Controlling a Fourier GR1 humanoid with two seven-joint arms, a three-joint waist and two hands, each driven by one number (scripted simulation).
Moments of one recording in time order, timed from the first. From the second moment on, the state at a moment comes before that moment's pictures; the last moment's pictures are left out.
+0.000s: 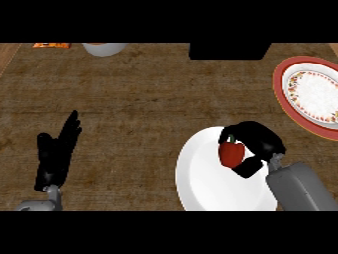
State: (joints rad) left arm -0.02 0.15 -0.04 -1.48 -0.04 0.16 0.22; right arm -0.30 -0.26 0.28 -1.35 0.77 0.44 0.12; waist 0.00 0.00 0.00
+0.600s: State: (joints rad) left arm -0.03 0.11 -0.04 -1.47 -0.08 0.17 0.22; right arm -0.35 -0.36 0.18 -1.18 0.85 0.30 -0.22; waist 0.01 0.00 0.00
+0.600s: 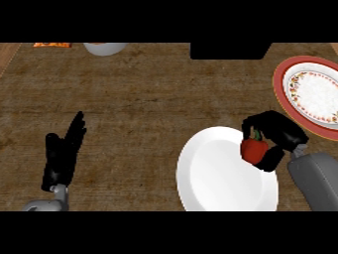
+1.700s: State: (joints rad) left arm -0.03 0.11 -0.02 -1.47 -0.08 0.15 0.22; right arm -0.46 -0.48 -0.25 -1.32 0.68 0.09 -0.19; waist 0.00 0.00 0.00
